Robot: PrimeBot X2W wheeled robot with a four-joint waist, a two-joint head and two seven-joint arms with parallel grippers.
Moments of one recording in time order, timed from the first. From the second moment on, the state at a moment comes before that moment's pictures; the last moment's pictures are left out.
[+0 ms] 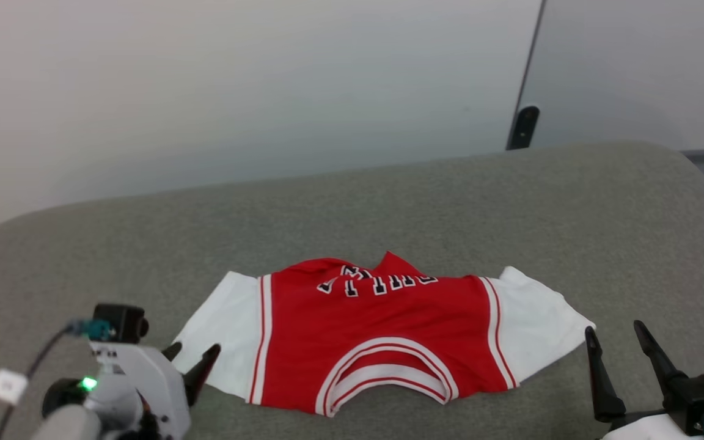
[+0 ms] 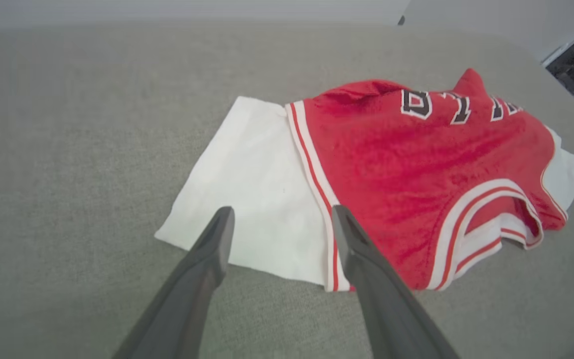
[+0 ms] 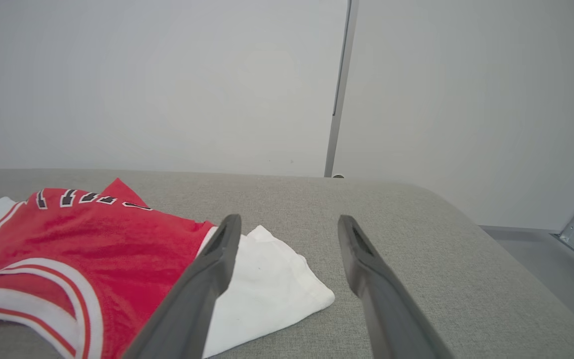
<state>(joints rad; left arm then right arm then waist) -0.22 0.42 -0.24 0.36 -0.68 -0.13 0.30 0.01 -0.10 -0.03 0.18 0.05 0.13 -0.26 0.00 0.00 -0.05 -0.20</state>
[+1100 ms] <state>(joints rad) -0.59 0.72 -0.66 0.62 -0.96 -0.13 0.67 -0.07 -0.09 -0.01 0.20 0.10 0.13 -0.26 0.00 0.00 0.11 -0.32</state>
